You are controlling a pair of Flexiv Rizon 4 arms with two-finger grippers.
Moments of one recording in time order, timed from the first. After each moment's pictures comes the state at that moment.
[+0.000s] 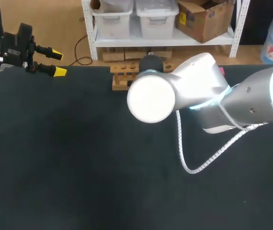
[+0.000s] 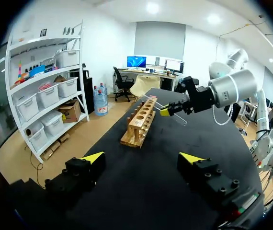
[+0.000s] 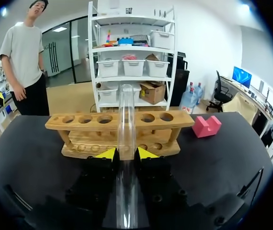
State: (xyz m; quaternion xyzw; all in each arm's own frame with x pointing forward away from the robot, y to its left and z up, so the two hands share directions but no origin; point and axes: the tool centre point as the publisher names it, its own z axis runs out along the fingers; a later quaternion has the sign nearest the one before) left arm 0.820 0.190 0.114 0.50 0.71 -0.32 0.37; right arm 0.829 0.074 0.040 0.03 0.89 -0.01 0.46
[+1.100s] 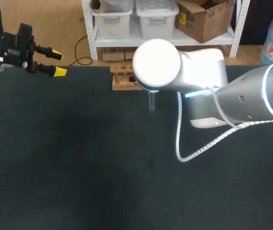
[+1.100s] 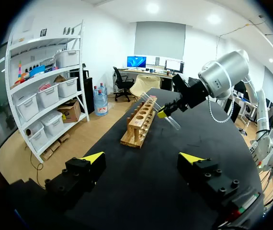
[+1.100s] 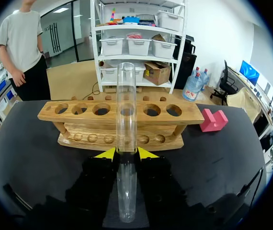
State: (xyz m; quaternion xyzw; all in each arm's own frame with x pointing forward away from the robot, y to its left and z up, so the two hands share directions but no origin) left arm 0.820 0.190 0.114 0.50 0.71 -0.32 0.37; right arm 0.833 0.072 0.028 0.00 0.93 0.00 0.37
